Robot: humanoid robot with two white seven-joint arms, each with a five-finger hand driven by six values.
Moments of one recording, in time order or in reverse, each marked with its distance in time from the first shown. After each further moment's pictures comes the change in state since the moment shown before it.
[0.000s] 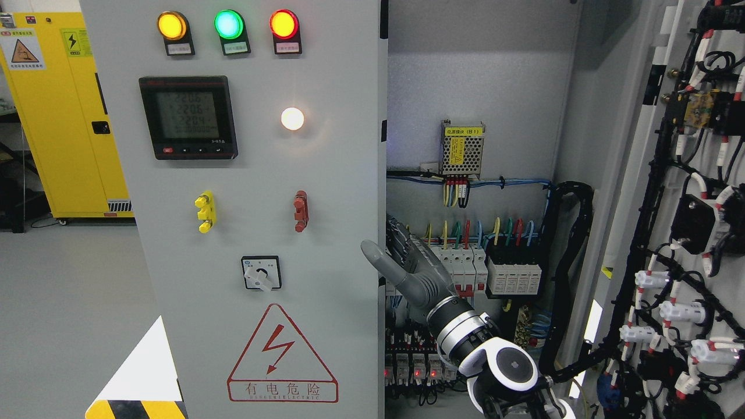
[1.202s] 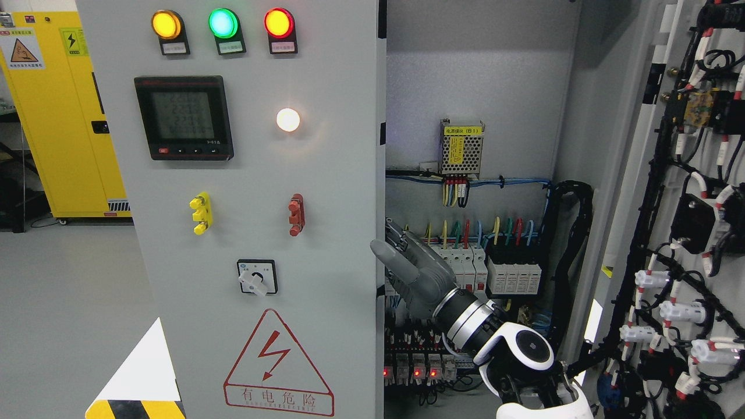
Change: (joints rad) left arm 0.002 -0.001 0.001 0.000 0.000 0.000 0.000; right arm -0.044 -0.006 -0.086 0.076 -0.083 -0.002 0.281
